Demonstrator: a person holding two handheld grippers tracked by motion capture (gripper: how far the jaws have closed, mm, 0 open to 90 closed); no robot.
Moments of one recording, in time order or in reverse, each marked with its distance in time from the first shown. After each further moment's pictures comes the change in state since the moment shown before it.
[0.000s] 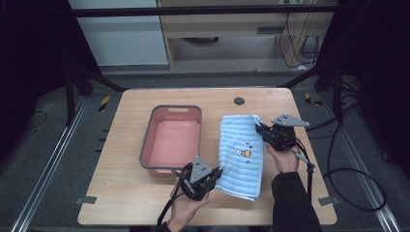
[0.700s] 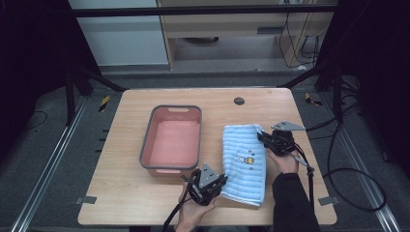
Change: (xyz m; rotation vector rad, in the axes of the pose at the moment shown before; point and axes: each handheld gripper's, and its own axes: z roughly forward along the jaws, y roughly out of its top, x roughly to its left) left arm -0.011 -0.025 0.026 0.049 -0.020 -0.024; right arm -0.019 -0.037 0.021 0.112 -0.001 0.046
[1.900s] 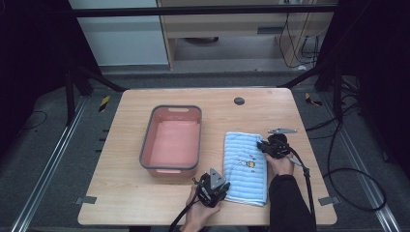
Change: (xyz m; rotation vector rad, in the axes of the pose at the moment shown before) left arm -0.004 -0.031 0.046 0.128 0.052 0.010; right arm -0.025 -0.043 0.050 0.178 -0.037 0.113
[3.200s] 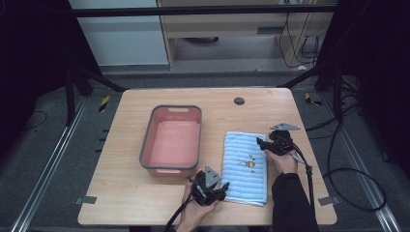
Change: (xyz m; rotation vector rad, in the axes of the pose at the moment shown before) left arm 0.009 0.003 -0.011 -0.020 0.020 0.001; right arm 0.003 0.016 -0.018 -0.070 -0.066 -0.066
